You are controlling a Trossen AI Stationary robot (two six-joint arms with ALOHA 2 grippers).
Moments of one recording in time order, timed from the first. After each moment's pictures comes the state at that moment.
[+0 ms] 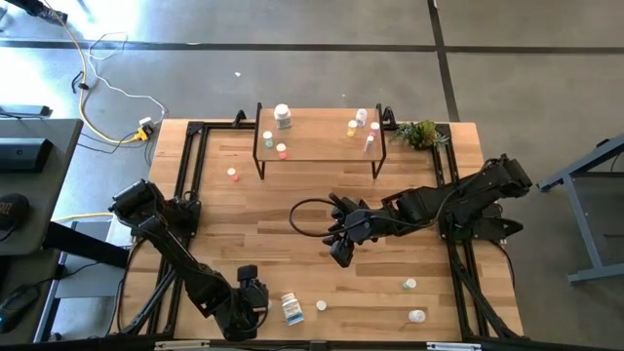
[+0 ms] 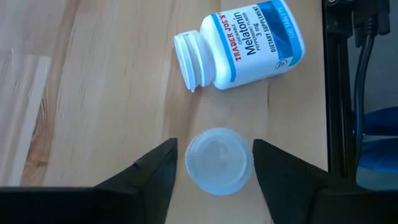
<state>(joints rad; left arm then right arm) -0.76 1.79 1.09 -0.45 -0.41 -0.89 0.35 1.59 1.49 -0.67 0.23 0.80</state>
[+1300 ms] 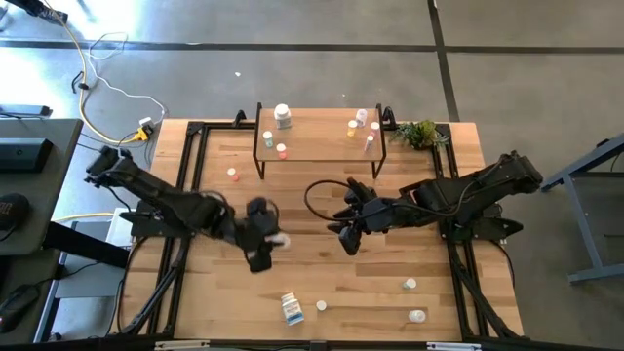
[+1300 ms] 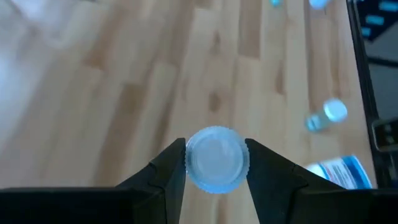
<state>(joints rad) -0.30 1.35 1.09 -0.62 -0.35 -0.47 0.34 1.49 1.49 -0.67 0.34 0.84</state>
